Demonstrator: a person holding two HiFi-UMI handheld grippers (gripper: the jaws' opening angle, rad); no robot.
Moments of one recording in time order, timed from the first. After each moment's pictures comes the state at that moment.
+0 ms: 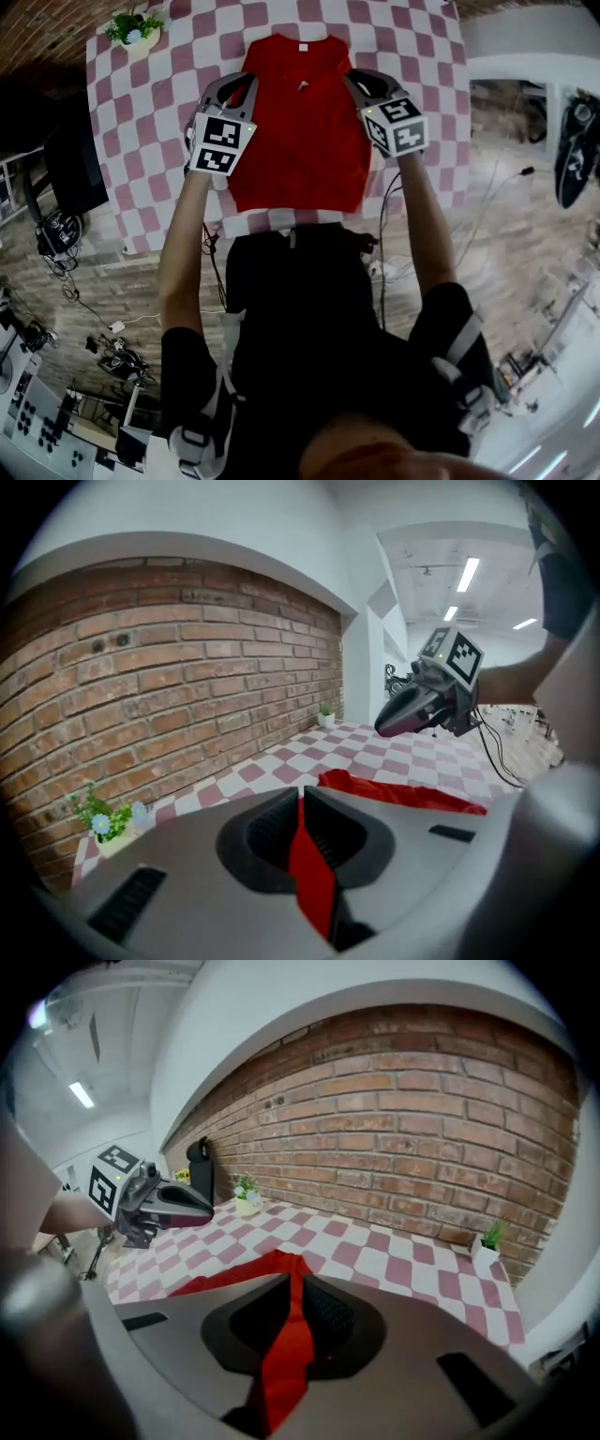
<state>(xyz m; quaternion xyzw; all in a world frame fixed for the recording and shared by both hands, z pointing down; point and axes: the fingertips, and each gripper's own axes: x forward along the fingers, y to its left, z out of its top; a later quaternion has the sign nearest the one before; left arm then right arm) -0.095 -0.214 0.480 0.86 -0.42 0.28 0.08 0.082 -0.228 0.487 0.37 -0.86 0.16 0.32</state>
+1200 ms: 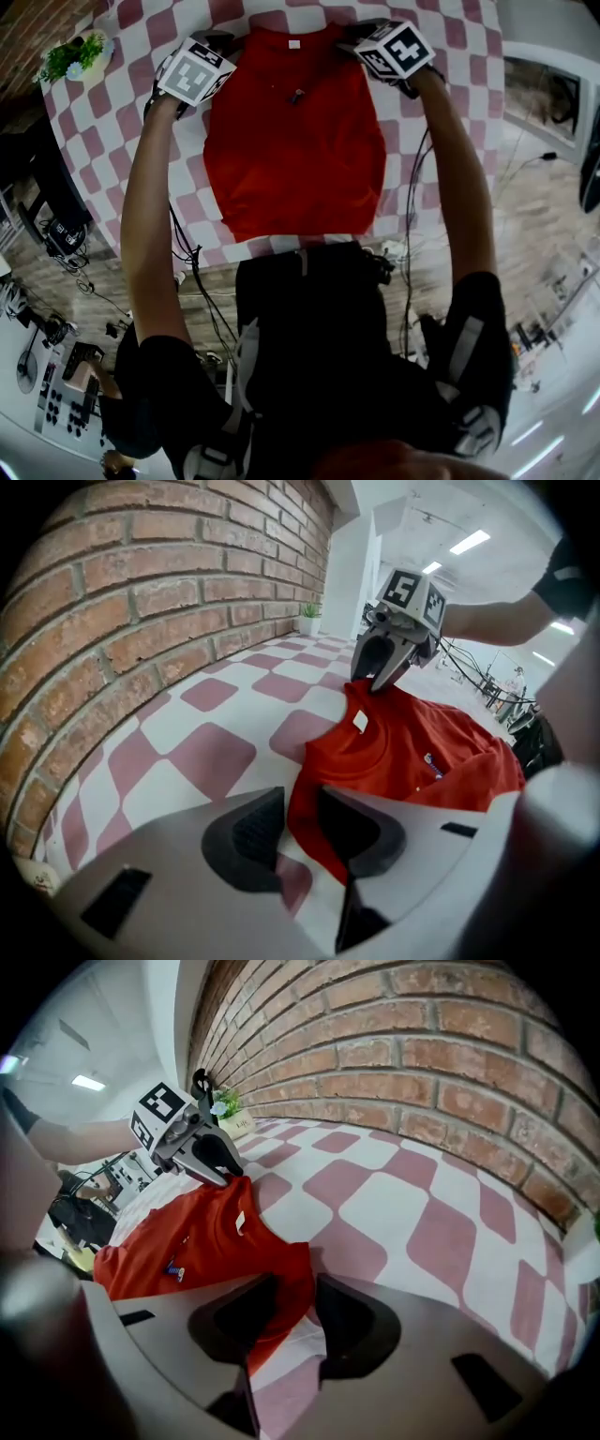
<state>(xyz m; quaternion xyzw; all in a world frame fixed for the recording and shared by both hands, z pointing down) -0.087 -0.342 0.667 0.83 -0.22 0.49 0.17 0.106 -0.352 0.672 0.20 -0.82 0.23 0.49</state>
